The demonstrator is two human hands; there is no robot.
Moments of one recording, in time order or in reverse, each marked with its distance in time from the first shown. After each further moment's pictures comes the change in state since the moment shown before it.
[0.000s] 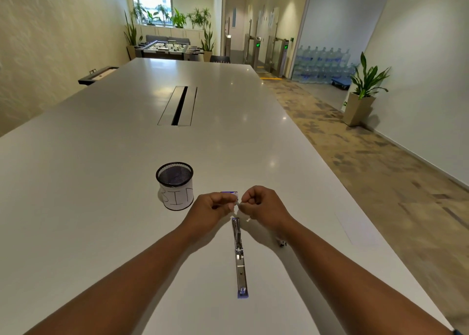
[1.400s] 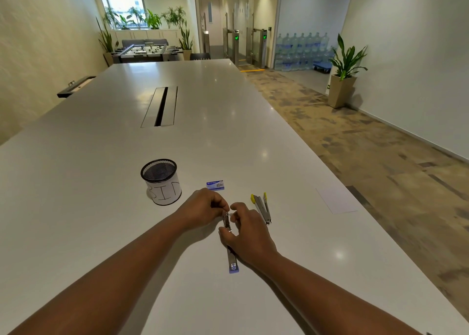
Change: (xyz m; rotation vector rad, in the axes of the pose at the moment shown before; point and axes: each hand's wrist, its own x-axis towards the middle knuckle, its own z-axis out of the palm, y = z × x) left_hand -0.003 0.020 0.004 0.968 -0.296 0.116; right_hand -0.083 0.043 0.045 -0.444 0.203 -0.149
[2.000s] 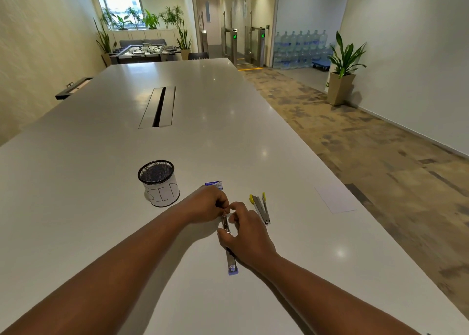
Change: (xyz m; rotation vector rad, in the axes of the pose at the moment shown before) left_hand 0.014 0.017 -0.010 0.225 -0.130 0.072; right_hand 0.000 0.003 0.000 0.024 -0.013 0.014
